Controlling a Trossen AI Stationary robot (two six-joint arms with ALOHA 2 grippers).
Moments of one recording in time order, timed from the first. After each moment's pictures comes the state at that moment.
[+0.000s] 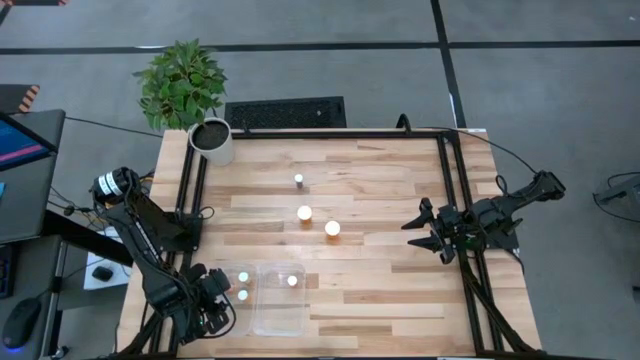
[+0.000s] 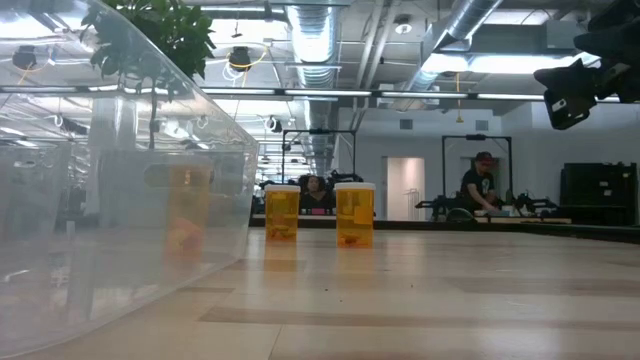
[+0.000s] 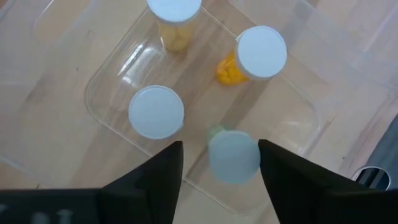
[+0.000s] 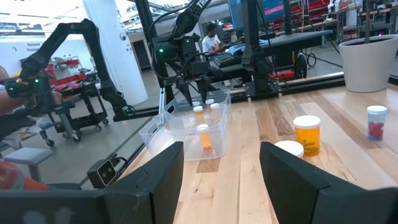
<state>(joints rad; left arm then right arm) -1.07 1.47 0.91 -0.85 -0.29 -1.67 0.42 0.04 0.01 0.04 0.24 0.24</state>
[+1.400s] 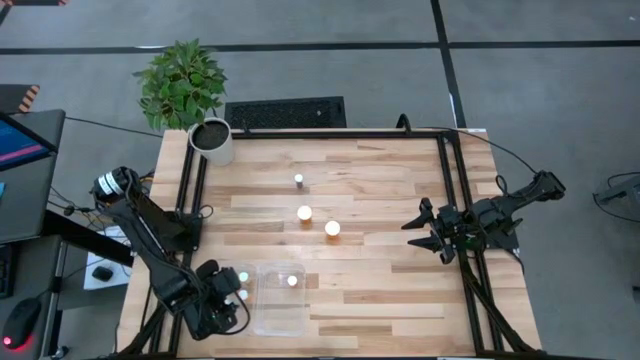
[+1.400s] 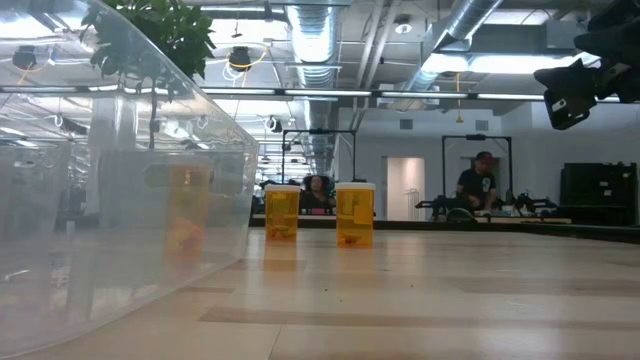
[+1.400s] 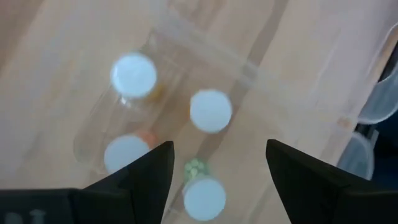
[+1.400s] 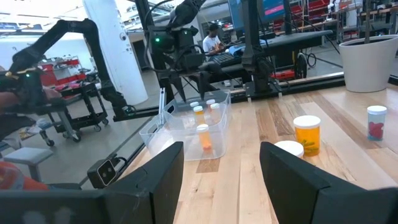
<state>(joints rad) -0.96 1.47 1.00 -0.87 -0.30 -1.45 0.42 0.04 0.01 0.04 0.24 0.24</state>
